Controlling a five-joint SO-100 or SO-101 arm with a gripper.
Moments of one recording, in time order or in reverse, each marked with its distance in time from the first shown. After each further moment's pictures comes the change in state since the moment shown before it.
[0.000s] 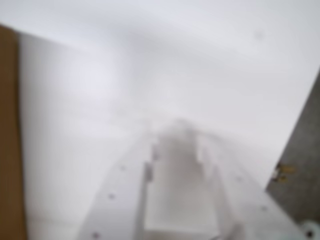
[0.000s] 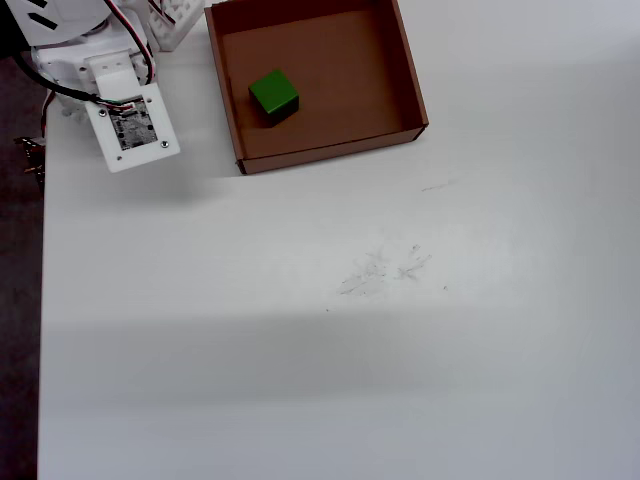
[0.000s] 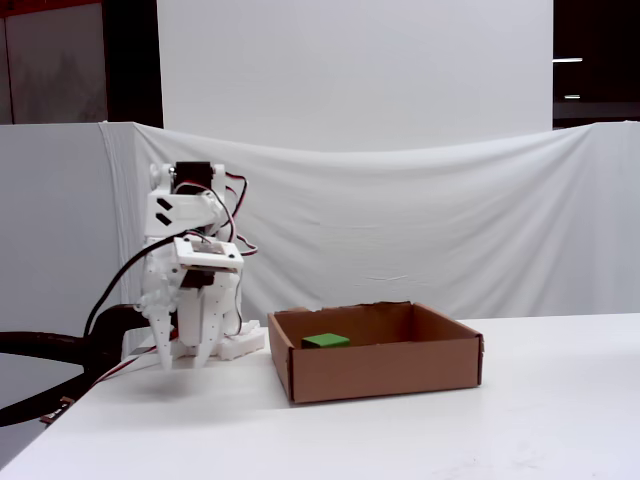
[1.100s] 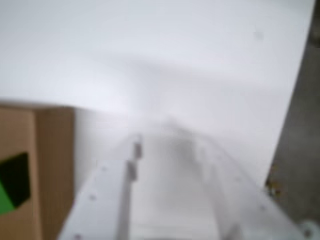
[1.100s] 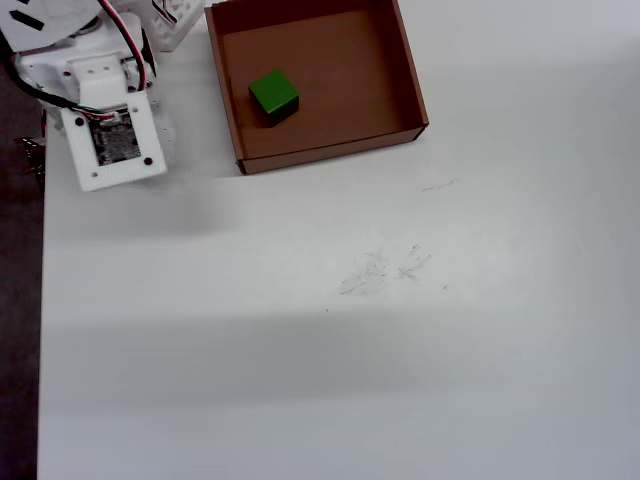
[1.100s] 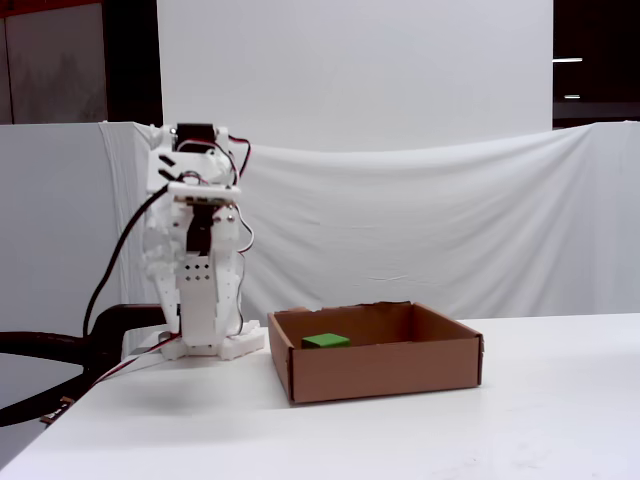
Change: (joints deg) arm -3.4 -14.7 -12.7 -14.9 9.2
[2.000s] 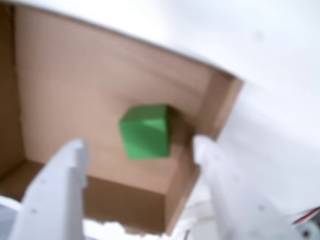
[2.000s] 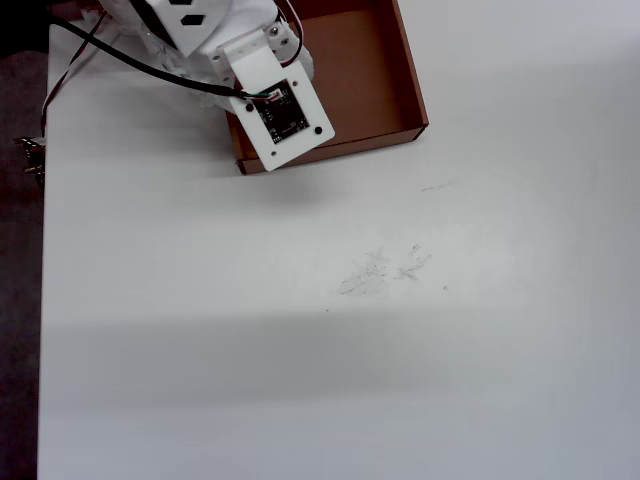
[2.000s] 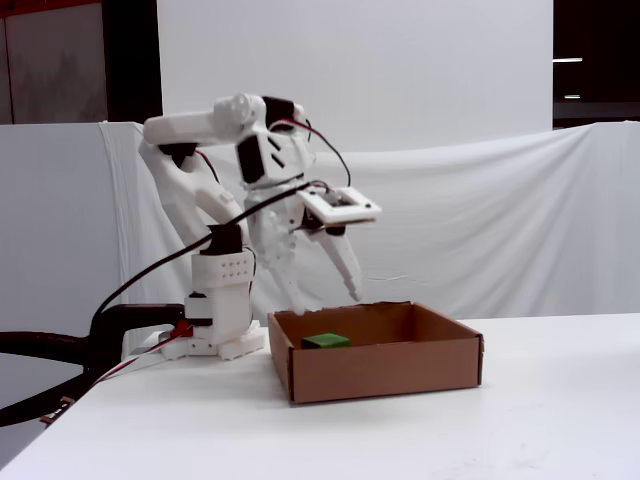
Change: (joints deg) arm -34.5 -35.7 -27.5 6.2 26.7
